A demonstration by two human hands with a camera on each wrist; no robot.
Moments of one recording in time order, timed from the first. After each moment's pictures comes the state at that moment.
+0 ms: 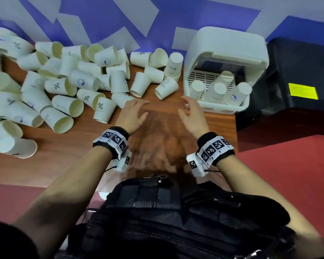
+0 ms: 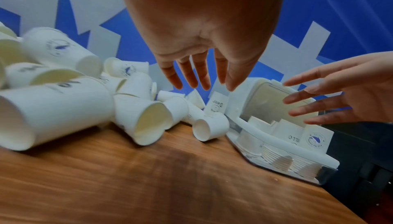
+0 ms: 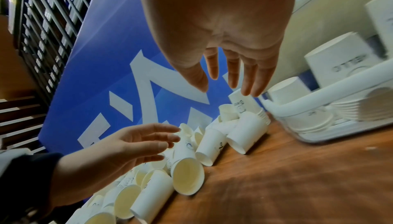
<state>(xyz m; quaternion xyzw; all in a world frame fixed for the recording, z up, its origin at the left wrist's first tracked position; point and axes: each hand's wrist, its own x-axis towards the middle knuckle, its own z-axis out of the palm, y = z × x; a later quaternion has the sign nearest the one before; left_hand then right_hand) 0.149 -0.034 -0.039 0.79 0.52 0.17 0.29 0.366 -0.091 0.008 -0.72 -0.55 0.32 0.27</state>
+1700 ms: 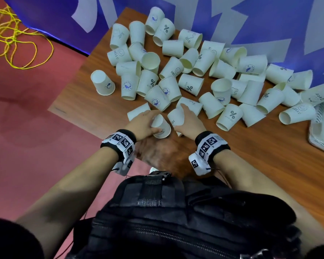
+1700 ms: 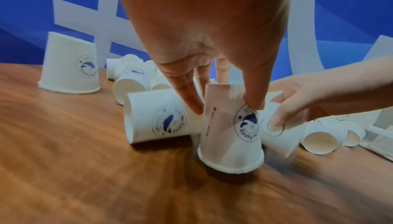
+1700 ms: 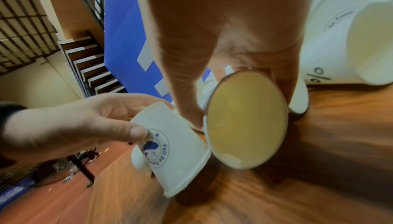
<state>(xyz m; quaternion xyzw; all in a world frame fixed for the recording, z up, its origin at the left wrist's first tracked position) -0.242 -0.060 -0.064 0.66 0.65 0.08 0.38 -0.043 -0.014 -0.063 -0.61 -0.68 0.40 -0.02</state>
